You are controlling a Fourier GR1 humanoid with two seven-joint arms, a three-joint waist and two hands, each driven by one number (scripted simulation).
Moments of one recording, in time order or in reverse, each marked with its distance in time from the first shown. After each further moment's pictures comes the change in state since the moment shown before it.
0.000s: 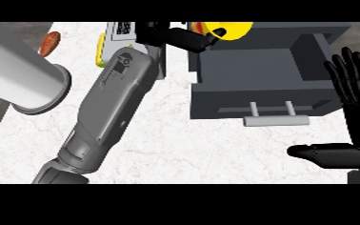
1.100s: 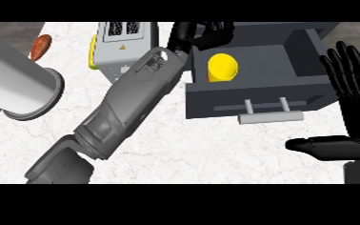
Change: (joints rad) left arm -0.200 -0.001 -0.379 0.390 0.306 0.186 -0.012; right arm -0.047 -0.009 -0.003 0.049 -0.001 0.016 -0.018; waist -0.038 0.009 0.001
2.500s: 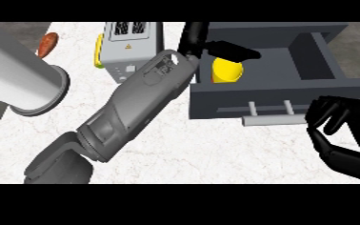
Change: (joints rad) left arm -0.023 0.003 -0.162 -0.061 0.152 0.132 -0.056; right arm 0.067 -0.074 0.031 -0.107 -0.116 0.186 0.029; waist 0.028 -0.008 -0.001
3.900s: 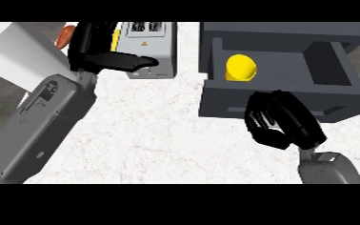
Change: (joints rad) left arm 0.520 0.441 0.176 -0.661 0.022 -0.134 0.173; right arm -0.118 -0.018 0.354 0.308 0.879 -0.238 -0.077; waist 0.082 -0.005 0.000
